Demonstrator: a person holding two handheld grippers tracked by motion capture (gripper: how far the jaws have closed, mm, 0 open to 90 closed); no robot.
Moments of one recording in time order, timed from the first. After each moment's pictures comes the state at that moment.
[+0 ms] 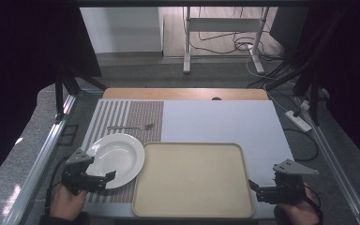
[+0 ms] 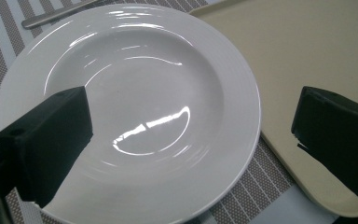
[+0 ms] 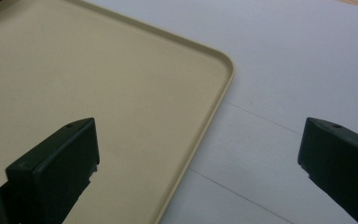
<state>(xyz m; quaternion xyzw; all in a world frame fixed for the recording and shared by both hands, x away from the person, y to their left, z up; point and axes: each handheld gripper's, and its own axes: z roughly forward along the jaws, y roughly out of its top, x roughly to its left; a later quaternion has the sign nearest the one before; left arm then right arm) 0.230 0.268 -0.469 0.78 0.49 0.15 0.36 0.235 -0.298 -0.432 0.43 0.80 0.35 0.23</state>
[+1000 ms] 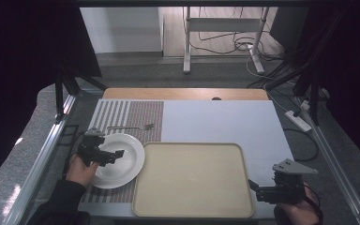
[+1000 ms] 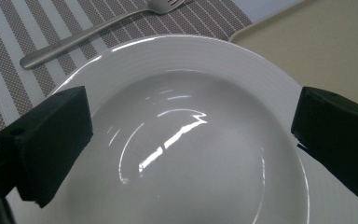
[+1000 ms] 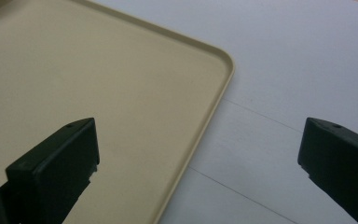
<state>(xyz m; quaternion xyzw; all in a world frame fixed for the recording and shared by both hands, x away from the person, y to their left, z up) 0.324 0.268 -0.485 0.80 0.48 0.12 0.34 0.236 -0.297 -0.433 0.44 0.80 0.35 0.23</state>
